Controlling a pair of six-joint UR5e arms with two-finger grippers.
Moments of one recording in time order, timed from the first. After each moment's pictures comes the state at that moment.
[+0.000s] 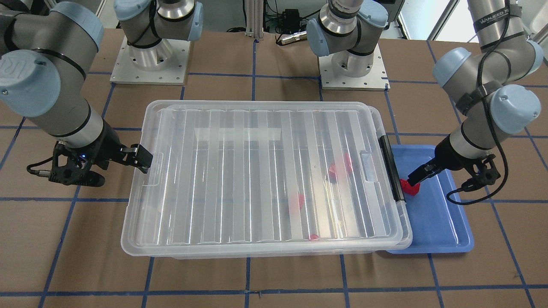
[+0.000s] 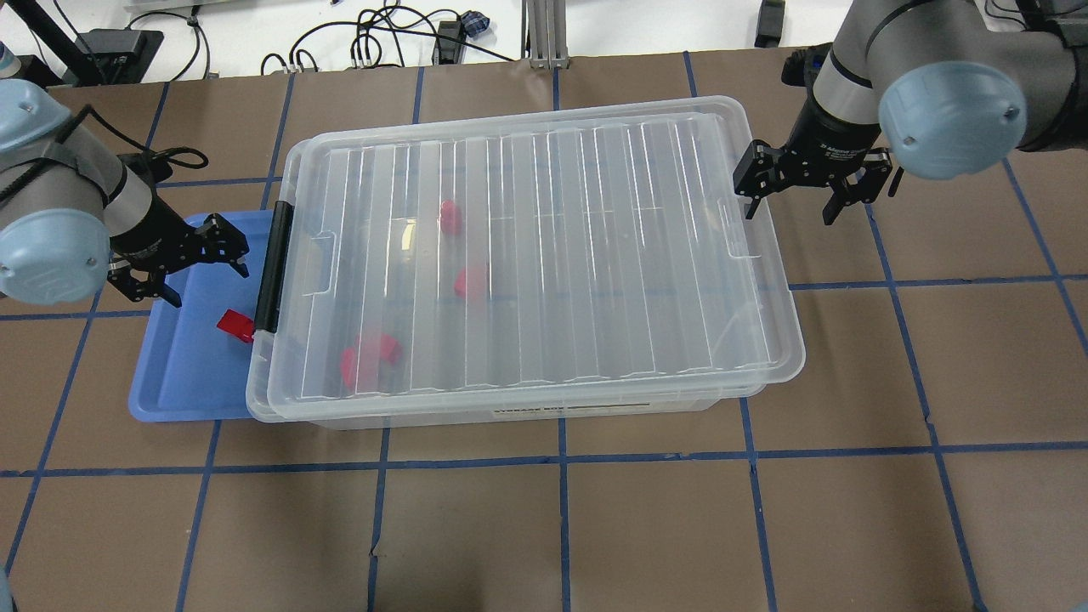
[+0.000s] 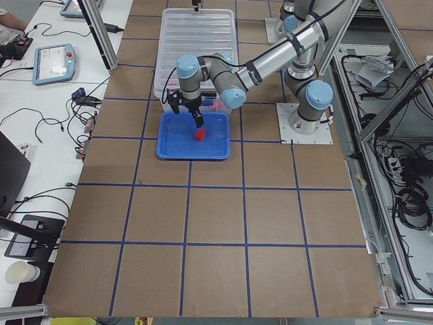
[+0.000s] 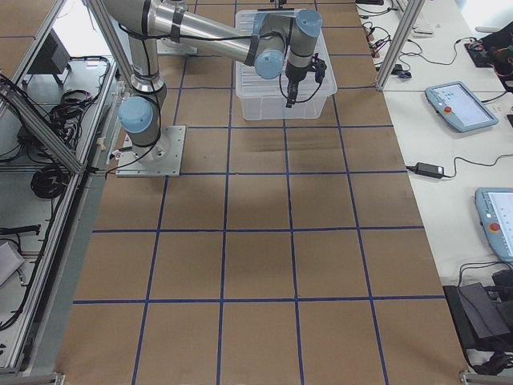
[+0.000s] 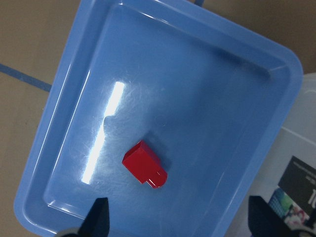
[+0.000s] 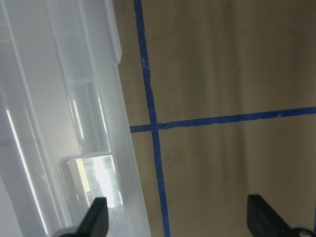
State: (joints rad) left arm -1.17 -1.80 -1.90 -1.05 1.56 -0.06; right arm 1.48 -1.35 1.65 -1.78 -1.52 0.02
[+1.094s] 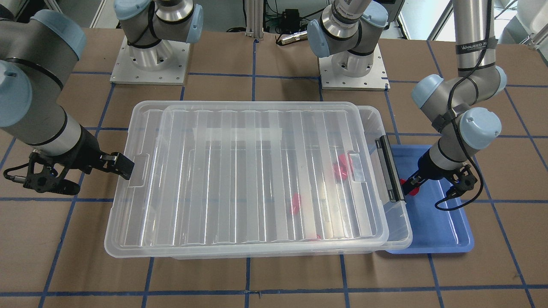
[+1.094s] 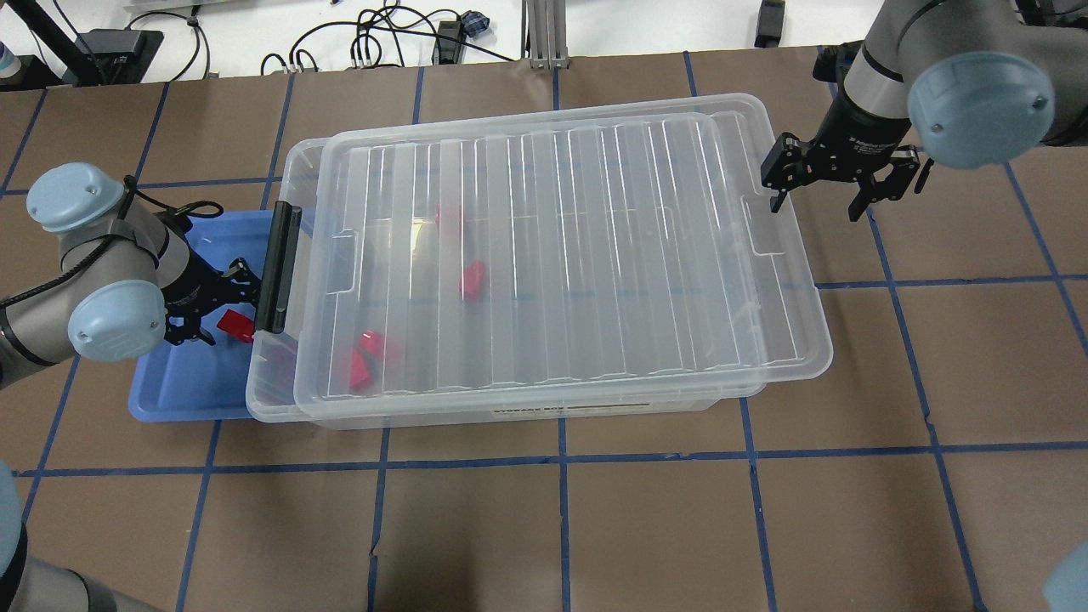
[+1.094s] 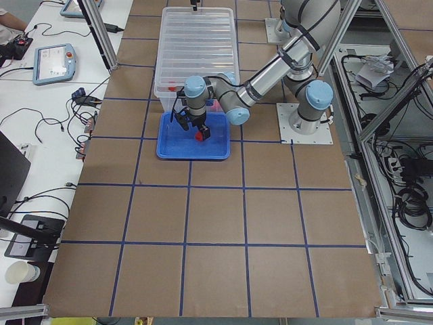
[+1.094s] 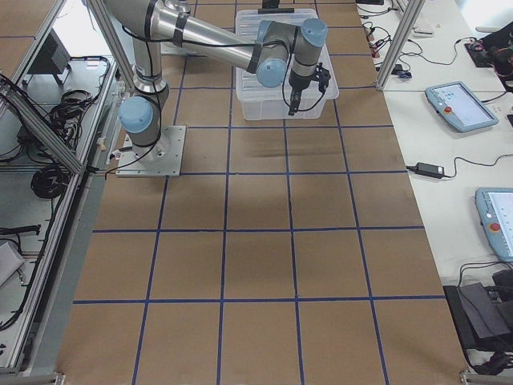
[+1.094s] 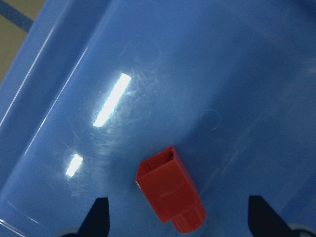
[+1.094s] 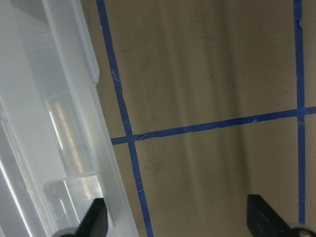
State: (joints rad) left arm -1.14 -1.89 -2.04 -0.79 1.57 -0.18; right arm 1.41 -1.33 1.64 -1.79 -1.53 0.01
